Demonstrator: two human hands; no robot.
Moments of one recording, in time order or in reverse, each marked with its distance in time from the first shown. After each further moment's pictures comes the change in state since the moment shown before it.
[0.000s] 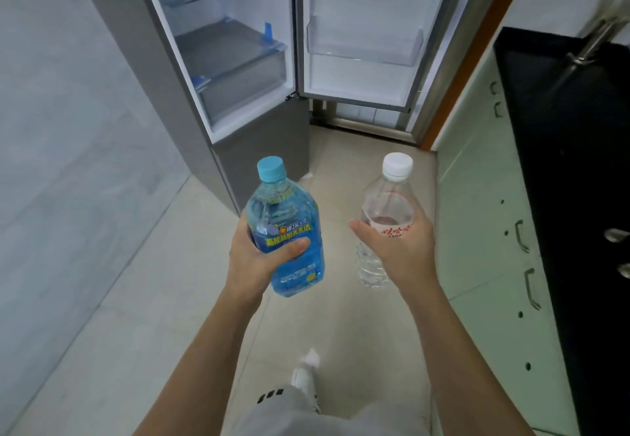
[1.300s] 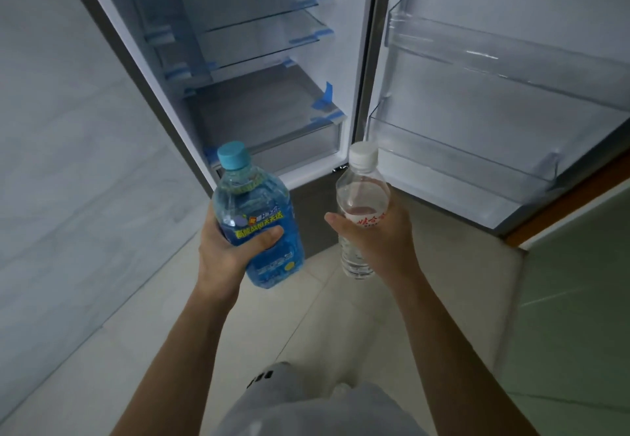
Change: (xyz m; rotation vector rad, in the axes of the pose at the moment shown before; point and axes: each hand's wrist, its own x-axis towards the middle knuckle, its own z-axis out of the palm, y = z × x) left_hand 0.416 0.068 0.019 0.006 0.404 0.161; right_hand 0.478 -0.053 0.168 0.035 -0.438 -0.226
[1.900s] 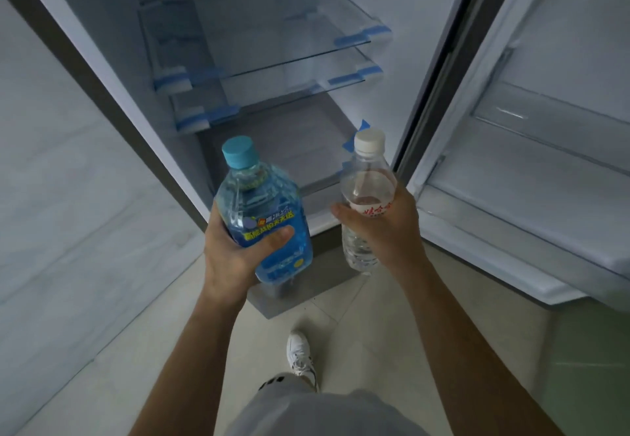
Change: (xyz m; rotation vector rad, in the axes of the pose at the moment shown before) left_hand 0.195 0.006 -0.034 0.028 0.061 0.080; right_hand 0.198 -0.012 0.103 0.043 -0.074 -0.021
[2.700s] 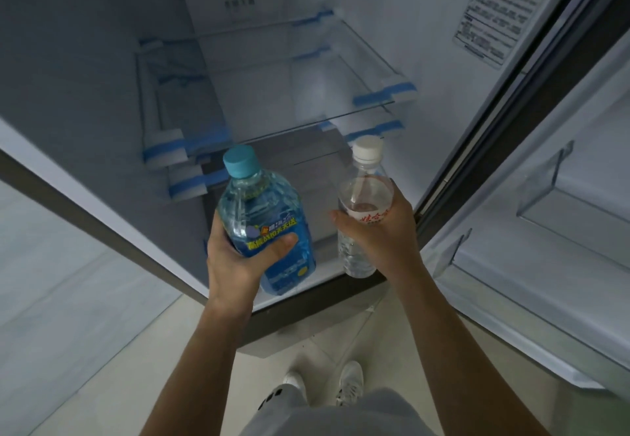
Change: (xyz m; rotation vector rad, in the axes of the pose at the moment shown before) left_hand 0.119 0.001 0.016 -0.034 0.106 -0.028; right_hand 0.132 -0.007 0.034 -0.008 -0.019 0.024
